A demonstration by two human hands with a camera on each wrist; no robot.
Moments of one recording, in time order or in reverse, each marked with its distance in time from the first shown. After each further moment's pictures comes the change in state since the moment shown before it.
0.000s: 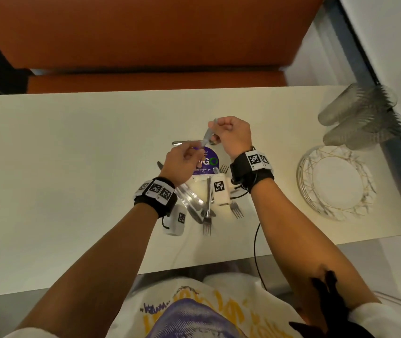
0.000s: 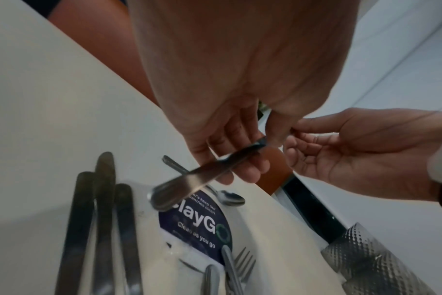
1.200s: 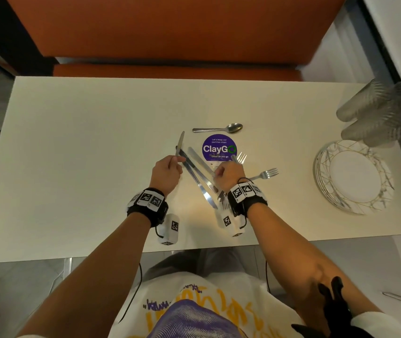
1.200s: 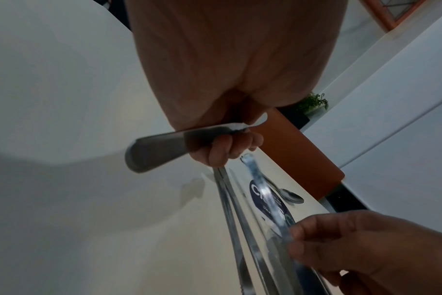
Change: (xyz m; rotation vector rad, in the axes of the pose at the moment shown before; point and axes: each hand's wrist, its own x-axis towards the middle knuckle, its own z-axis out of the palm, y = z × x) left_hand -0.064 -0.084 -0.062 -0.040 0.207 -0.254; right_hand -0.077 0.105 0.036 -0.872 -0.299 -0.036
